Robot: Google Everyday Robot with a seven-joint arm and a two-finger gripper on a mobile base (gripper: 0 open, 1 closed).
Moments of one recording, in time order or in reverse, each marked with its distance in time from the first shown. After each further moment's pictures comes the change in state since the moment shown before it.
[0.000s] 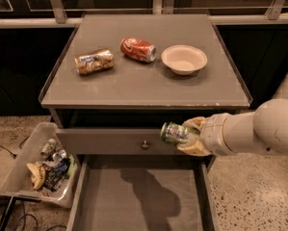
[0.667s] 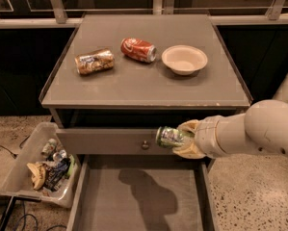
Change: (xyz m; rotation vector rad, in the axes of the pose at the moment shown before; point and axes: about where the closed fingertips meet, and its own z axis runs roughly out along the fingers) arm -0.004 0.010 0.014 -0.038 0.006 -0.017
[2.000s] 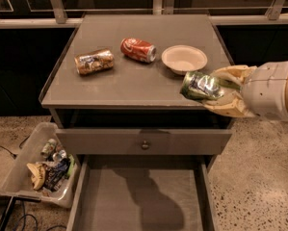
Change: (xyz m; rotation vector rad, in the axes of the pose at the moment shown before) arm -0.079 -0.066 -0.161 0.245 -0.131 -0.104
